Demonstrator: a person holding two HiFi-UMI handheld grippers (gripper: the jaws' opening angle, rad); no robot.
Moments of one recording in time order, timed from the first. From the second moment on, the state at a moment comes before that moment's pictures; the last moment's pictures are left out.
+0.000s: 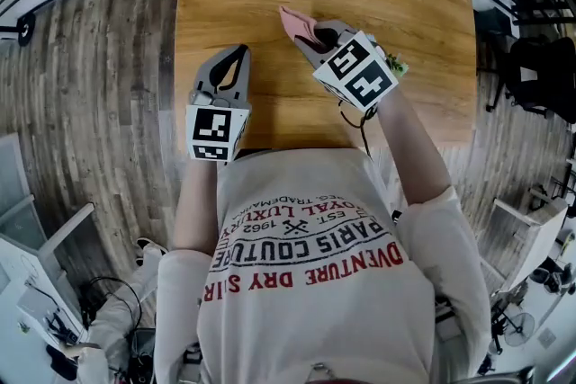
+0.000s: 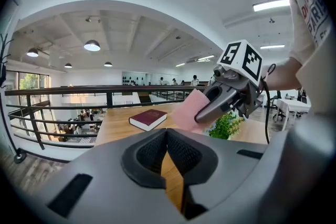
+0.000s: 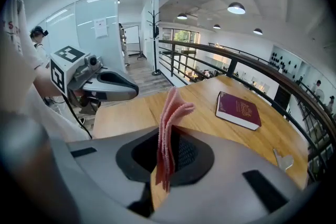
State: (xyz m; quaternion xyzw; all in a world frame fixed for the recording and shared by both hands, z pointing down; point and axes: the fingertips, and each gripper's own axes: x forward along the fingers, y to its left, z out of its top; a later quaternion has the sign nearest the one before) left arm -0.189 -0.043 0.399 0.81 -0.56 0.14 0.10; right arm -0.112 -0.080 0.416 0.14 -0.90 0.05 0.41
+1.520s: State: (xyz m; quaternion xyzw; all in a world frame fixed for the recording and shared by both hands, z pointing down) left arm -0.162 0.025 0.473 0.86 -0.45 0.20 0.16; right arm -0.018 -0.053 0.555 0.48 -0.76 0.37 0.24
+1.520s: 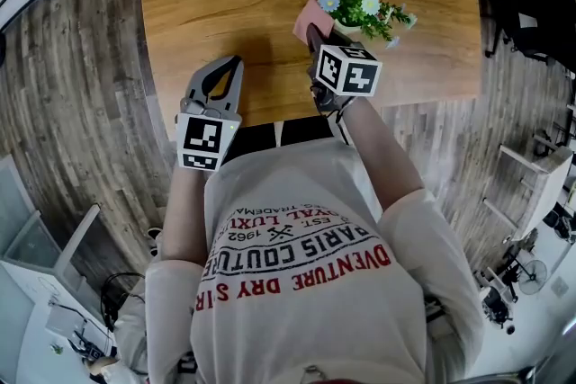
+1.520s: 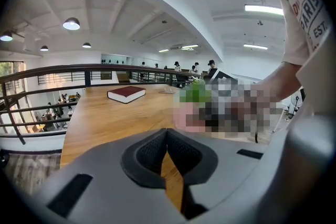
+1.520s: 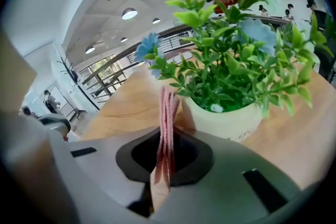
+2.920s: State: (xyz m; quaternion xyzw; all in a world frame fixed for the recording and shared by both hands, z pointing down) left arm -0.121 0.032 0.474 0.88 -0.41 0.19 0.15; right arm 0.056 0.001 0.553 0.53 -0.72 0.40 0.22
